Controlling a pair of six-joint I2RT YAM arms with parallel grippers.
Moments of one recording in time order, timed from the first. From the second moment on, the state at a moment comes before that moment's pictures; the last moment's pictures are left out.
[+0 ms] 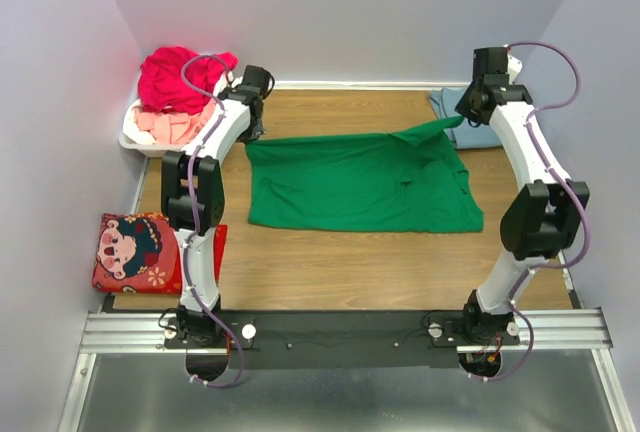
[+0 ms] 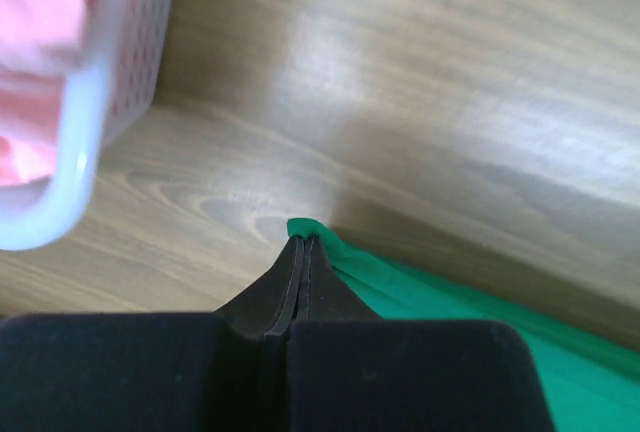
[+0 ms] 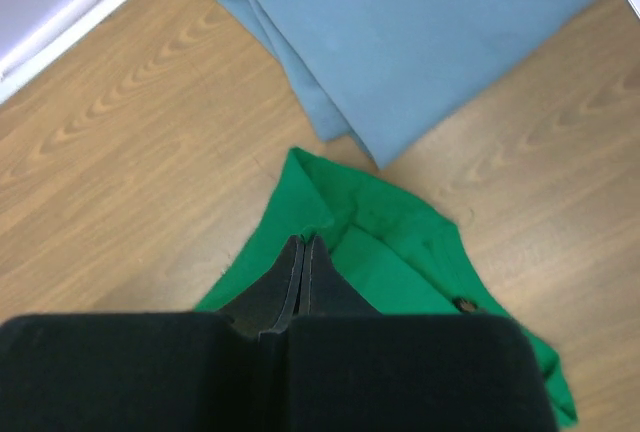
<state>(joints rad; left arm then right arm) -0.22 2.11 1.88 -0.85 -0.37 -0.44 0.04 1.84 1.75 -0.69 0.30 0.52</state>
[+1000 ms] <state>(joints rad) -0.22 1.94 1.46 -0.78 -0.29 -0.46 0.04 1.47 1.21 -0.86 0.30 0.61</state>
